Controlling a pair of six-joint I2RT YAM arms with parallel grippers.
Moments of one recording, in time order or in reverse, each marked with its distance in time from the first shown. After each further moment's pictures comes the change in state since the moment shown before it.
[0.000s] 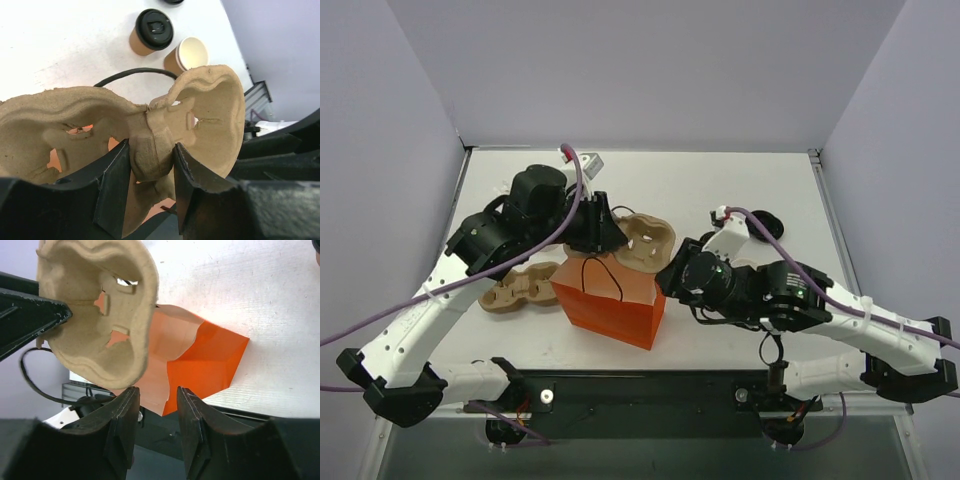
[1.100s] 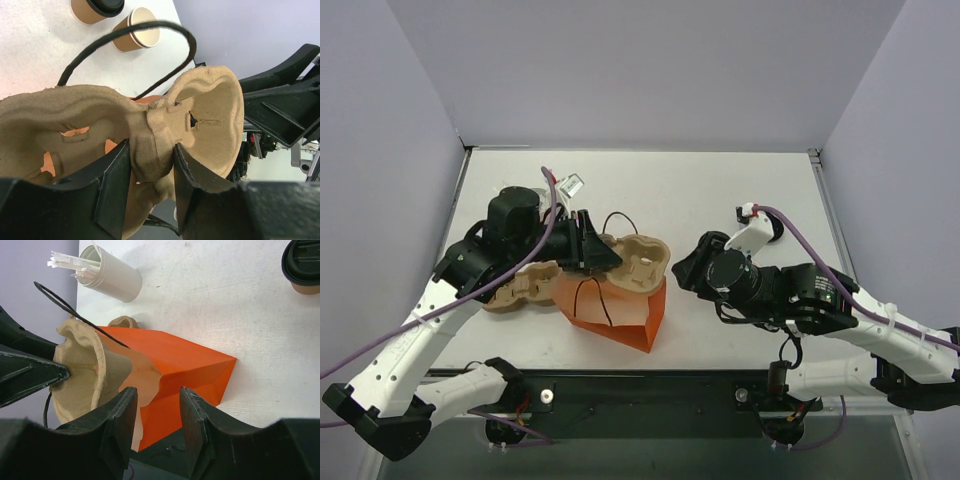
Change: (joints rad) left arm 0.134 -0.180 -0.273 0.167 0.343 -0.182; right arm -0.031 -0.111 -0.032 0.000 0.068 -0.031
